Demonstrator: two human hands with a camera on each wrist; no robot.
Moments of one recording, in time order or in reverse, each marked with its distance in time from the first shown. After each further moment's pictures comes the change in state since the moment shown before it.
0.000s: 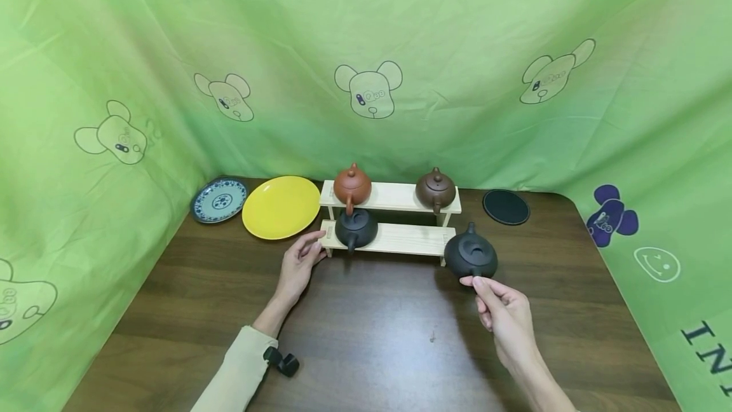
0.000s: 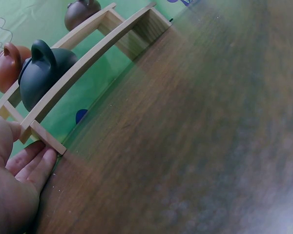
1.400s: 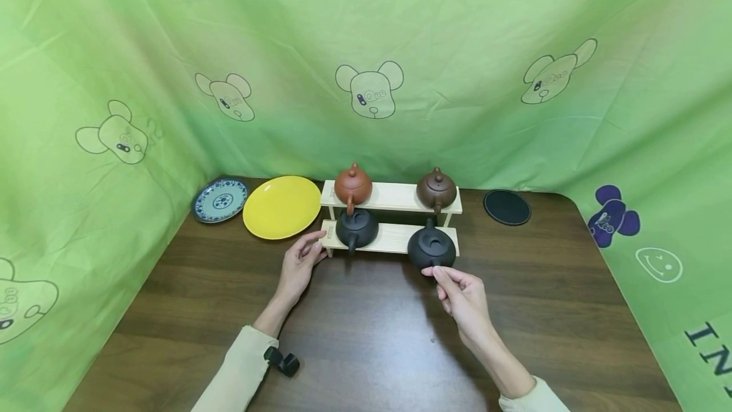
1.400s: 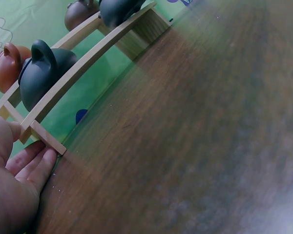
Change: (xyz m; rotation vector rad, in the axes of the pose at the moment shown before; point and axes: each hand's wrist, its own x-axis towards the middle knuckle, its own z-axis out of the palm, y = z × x) left_hand 0.001 0.002 0.001 -0.002 0.003 -0.004; right_hand 0.023 0.018 0.051 -0.120 -0.059 -0.011
